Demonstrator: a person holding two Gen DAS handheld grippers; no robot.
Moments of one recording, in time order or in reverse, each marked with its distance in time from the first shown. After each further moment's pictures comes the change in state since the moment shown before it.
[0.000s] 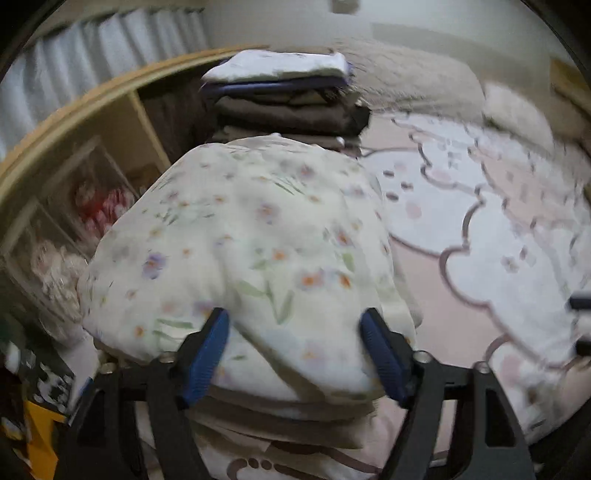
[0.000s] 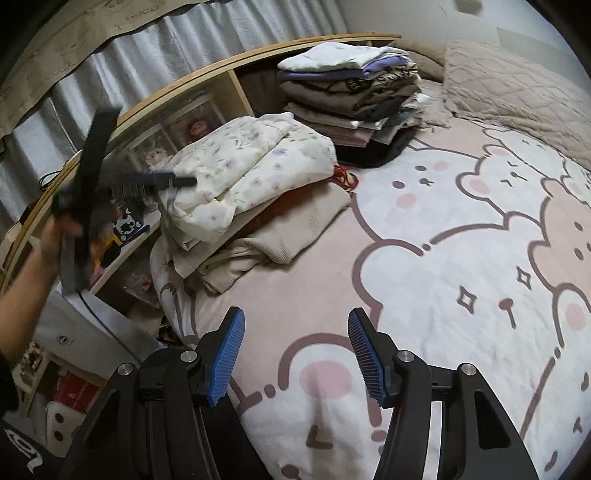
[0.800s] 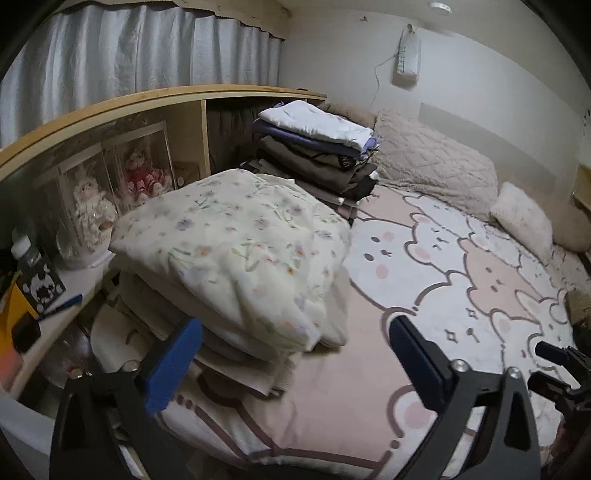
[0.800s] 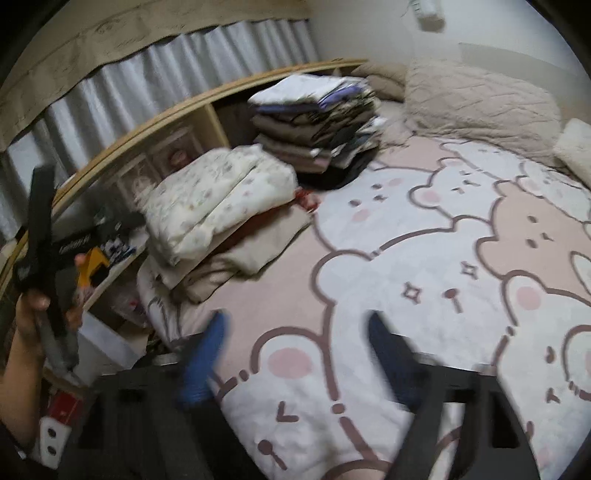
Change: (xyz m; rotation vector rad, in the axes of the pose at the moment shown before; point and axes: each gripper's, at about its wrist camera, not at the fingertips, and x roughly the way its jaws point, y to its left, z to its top) left arm -0.098 -0.024 -0.030 -0.406 -0.172 -0.045; right arm -0.062 -0.018 -0.016 0.046 -0.125 -0.122
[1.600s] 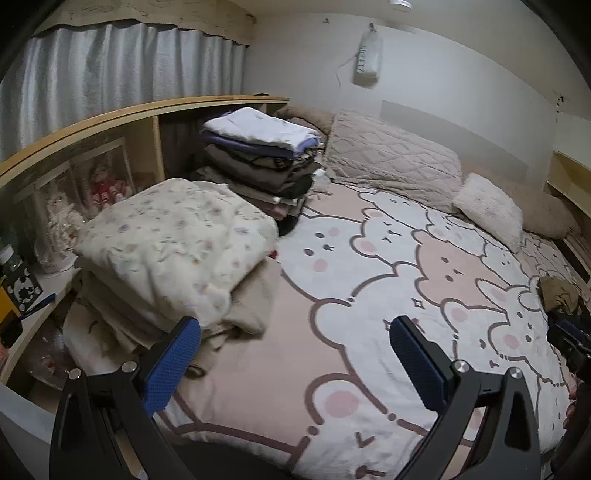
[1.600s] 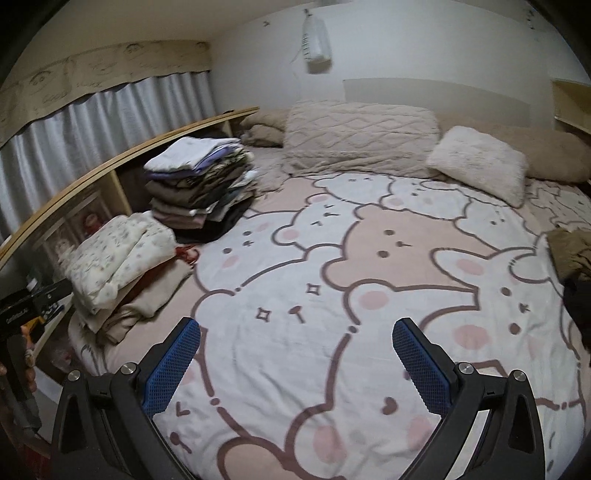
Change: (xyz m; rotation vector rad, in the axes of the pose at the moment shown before) left arm -0.030 -0.092 -0.014 0.056 -0.002 -0.078; right arm -0.108 -0.078 -0.019 0.151 -0.171 -0.333
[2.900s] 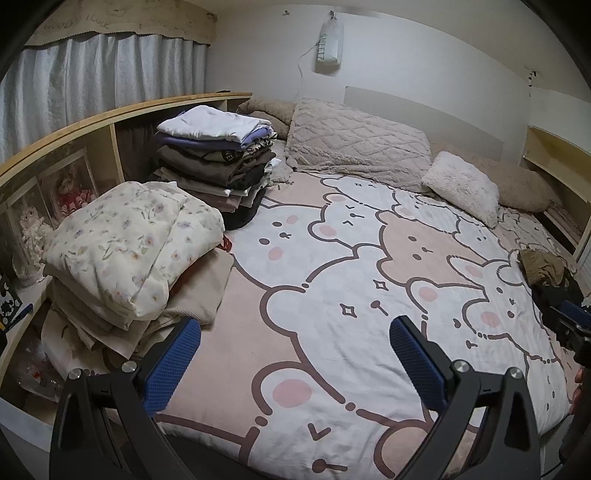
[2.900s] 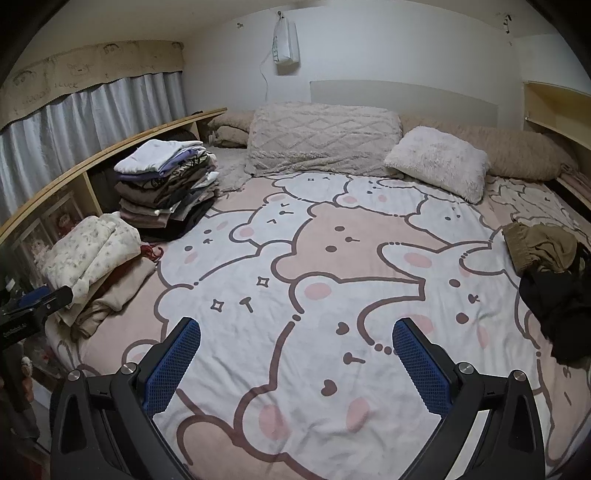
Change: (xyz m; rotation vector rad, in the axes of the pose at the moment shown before) left arm 0.002 -0.057 -0.013 0.084 0.022 -0.067; right arm -0.030 -0.036 -0.008 0.002 0.019 -0.128
